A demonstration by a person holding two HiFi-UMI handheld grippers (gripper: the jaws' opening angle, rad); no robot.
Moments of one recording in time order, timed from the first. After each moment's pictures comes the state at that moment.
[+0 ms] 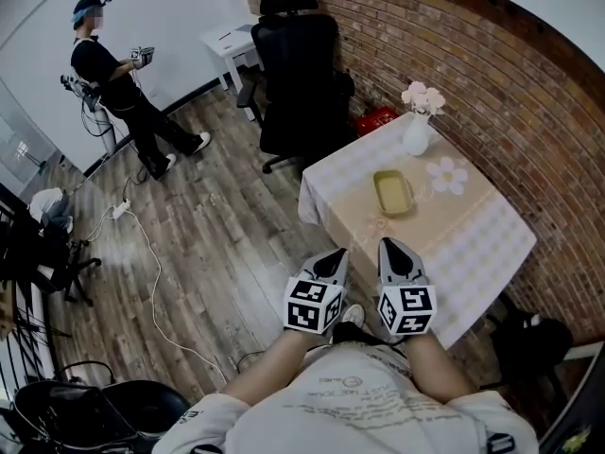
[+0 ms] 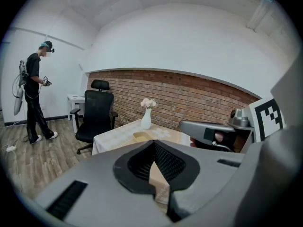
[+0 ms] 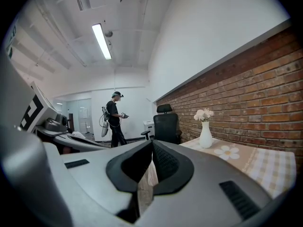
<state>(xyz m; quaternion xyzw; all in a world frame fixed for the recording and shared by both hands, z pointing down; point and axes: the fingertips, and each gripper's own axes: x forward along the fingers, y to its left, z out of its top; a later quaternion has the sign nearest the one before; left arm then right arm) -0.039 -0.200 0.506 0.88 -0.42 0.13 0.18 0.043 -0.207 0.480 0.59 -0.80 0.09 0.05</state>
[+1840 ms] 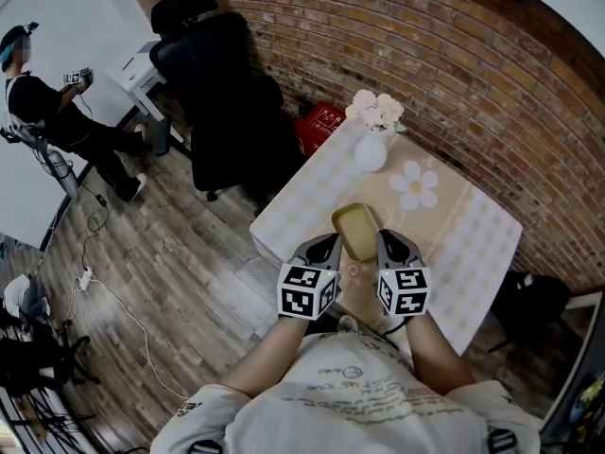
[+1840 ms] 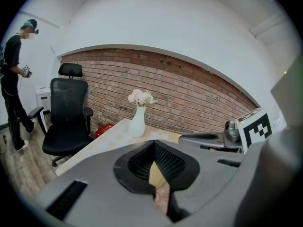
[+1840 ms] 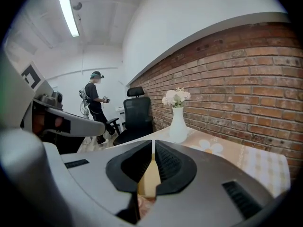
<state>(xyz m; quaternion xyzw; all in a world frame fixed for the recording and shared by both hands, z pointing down) 0.074 -0.442 0.530 0.92 -0.29 0.17 0.20 0.168 -0.418 0.551 0.68 -0.70 0.18 0.12</state>
